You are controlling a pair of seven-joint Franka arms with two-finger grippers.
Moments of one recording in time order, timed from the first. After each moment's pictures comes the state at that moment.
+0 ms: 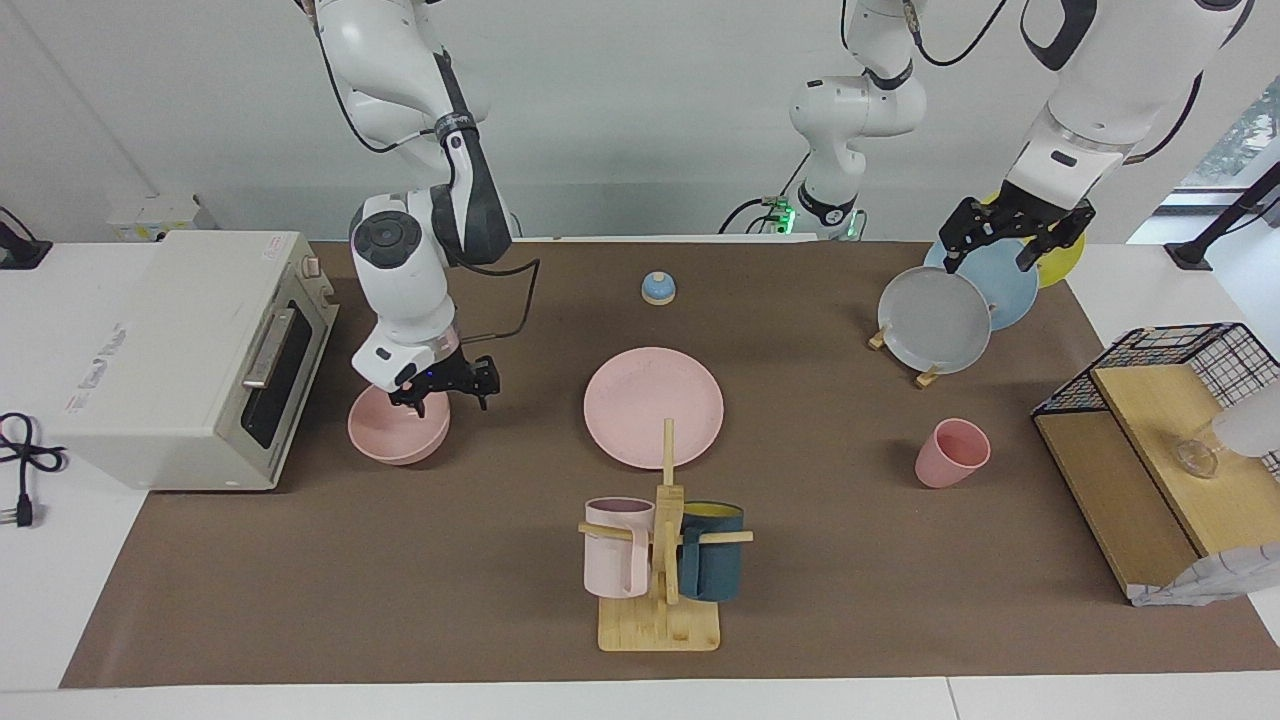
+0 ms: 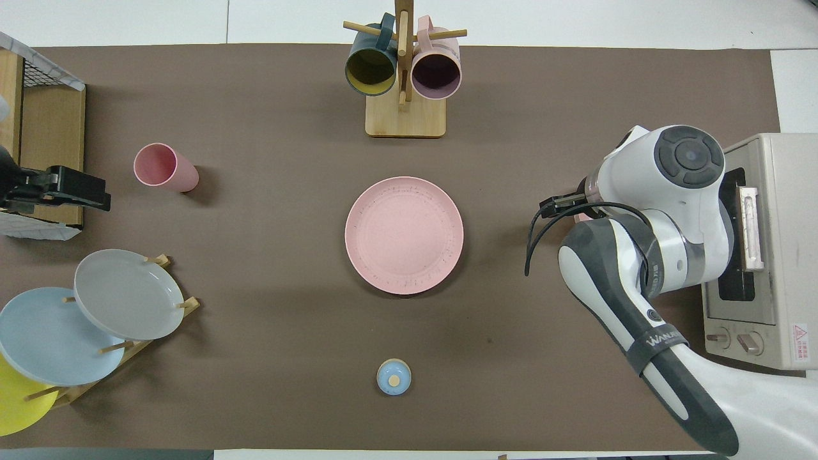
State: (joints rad) left arm -0.07 -0.02 -0.04 -1.57 -0.01 1.52 -0.05; right arm 0.26 0.18 -0.08 -2.03 -0.02 2.22 0.06
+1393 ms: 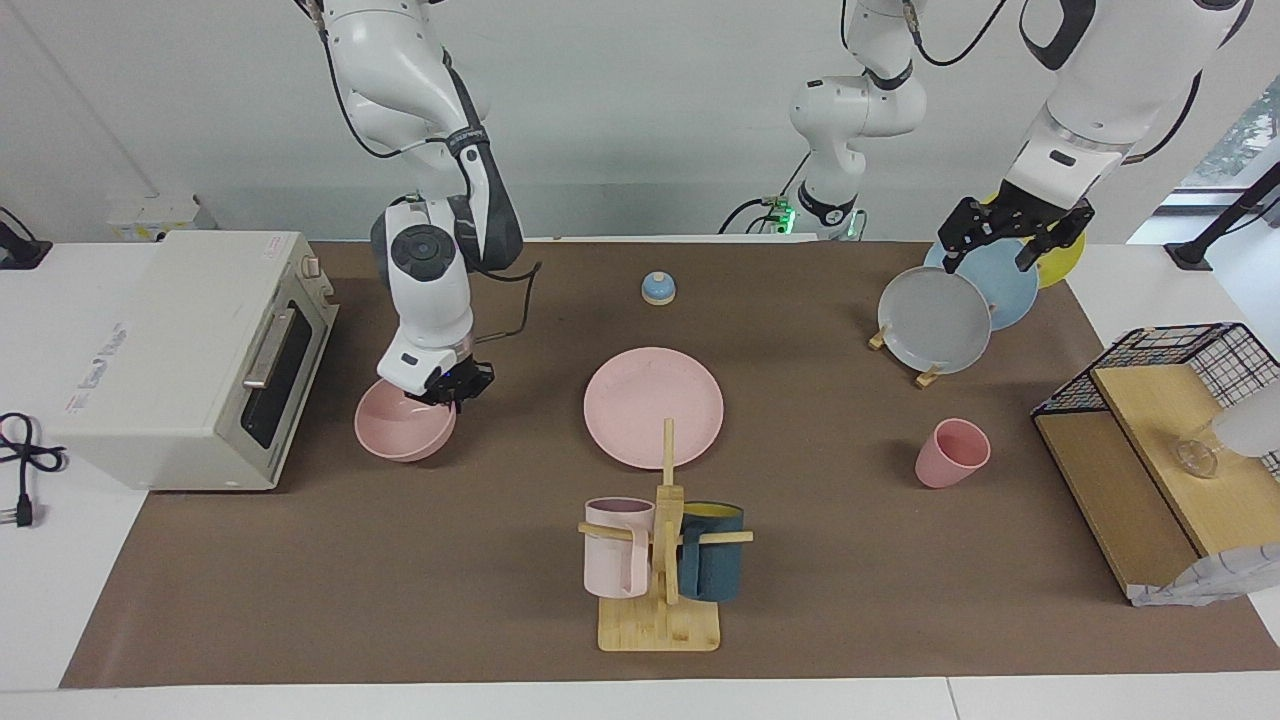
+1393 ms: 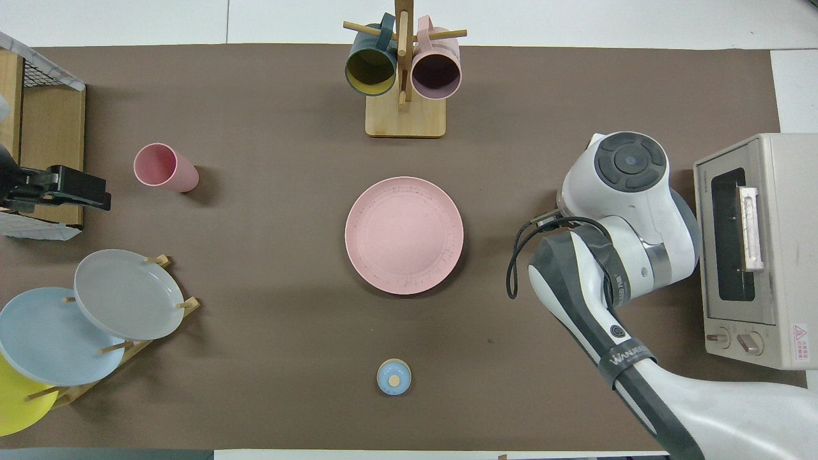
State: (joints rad) left arm -0.07 -0.02 -0.04 -1.57 -0.01 1.53 -0.05; right arm 0.35 0.20 -0.07 -1.94 -0.14 2.06 0.04
